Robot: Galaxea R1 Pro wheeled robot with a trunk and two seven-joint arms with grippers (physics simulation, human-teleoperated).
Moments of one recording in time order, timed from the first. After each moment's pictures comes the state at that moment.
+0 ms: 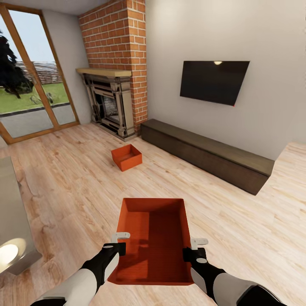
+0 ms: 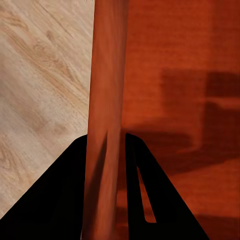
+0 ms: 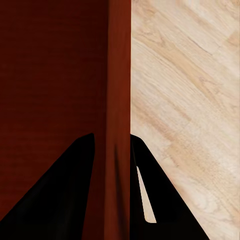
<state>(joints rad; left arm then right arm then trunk) -0.69 -0.14 0.05 -0.26 -0.03 0.16 0.20 -0.72 0.11 0.51 -0.03 -0.43 -0.17 -0.21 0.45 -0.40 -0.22</state>
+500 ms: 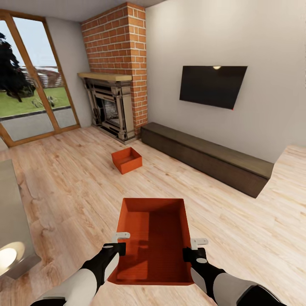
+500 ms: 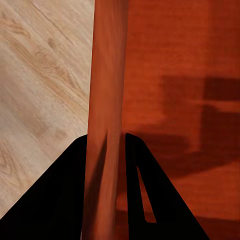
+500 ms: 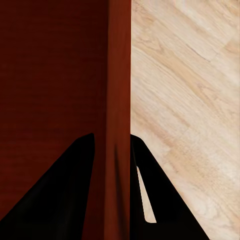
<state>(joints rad) -0.69 -0.14 0.05 -0.26 -0.03 0.16 0.21 -0.72 0.11 0.51 -0.03 -0.43 -0.17 -0.21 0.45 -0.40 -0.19</state>
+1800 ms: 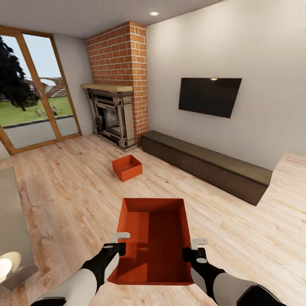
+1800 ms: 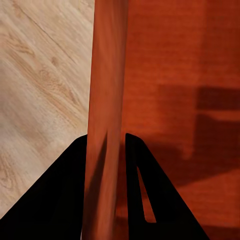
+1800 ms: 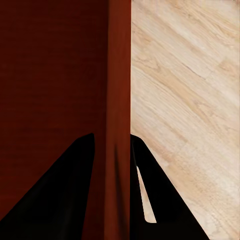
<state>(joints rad) -0.69 -0.14 0.05 -0.26 -0.03 0.16 0.20 -0.72 0.11 0.51 -0.03 -0.43 -0.17 -0.21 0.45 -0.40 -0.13</state>
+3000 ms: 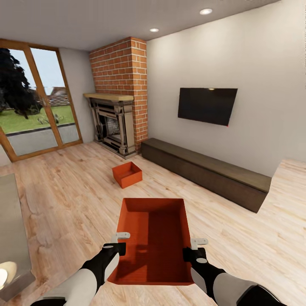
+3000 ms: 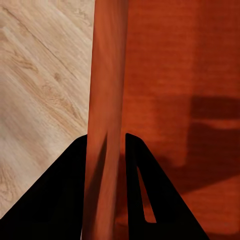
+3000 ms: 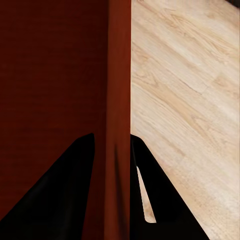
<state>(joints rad) -0.69 -0.14 0.05 -0.26 -0.03 0.16 0.21 -0.72 0.11 0.51 -0.03 -0.43 -0.17 -0.21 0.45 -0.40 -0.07</state>
